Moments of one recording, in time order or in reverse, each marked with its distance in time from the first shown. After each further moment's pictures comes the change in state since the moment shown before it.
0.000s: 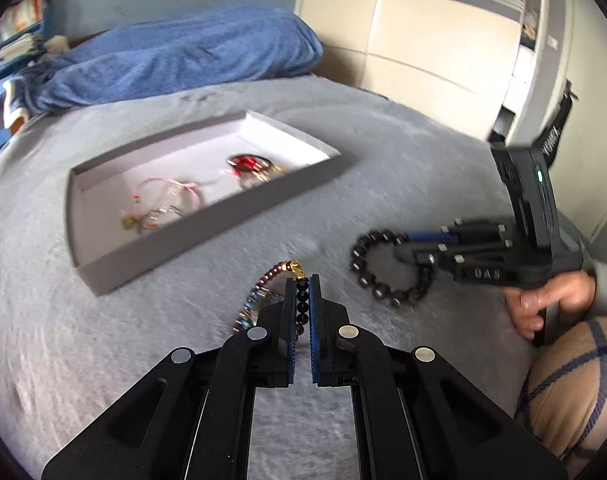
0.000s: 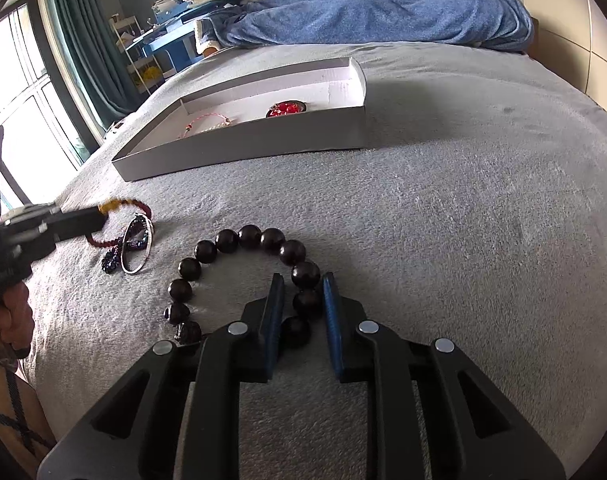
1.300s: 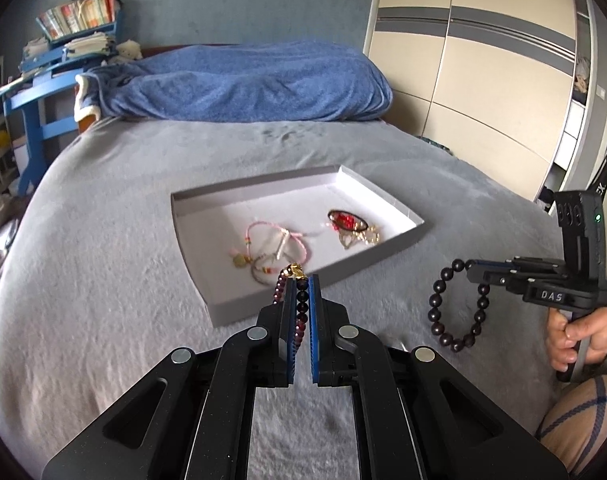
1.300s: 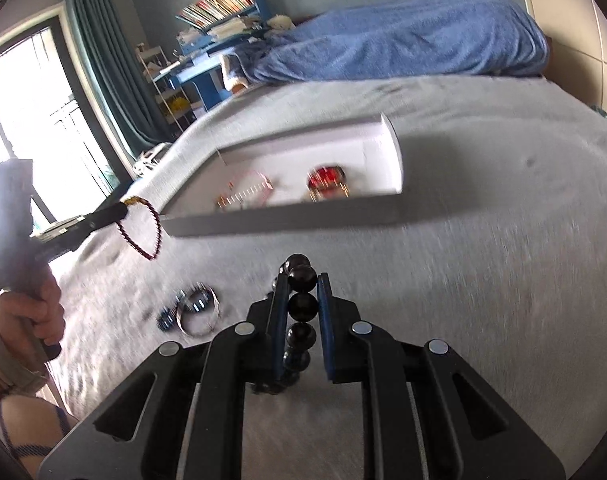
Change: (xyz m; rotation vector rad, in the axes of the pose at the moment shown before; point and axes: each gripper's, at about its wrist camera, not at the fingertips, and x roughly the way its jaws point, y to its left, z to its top) left arm -0.044 0.053 0.023 -0.116 -0.122 0.187; right arm -0.028 0.017 0.046 -0.004 -0.122 0.118
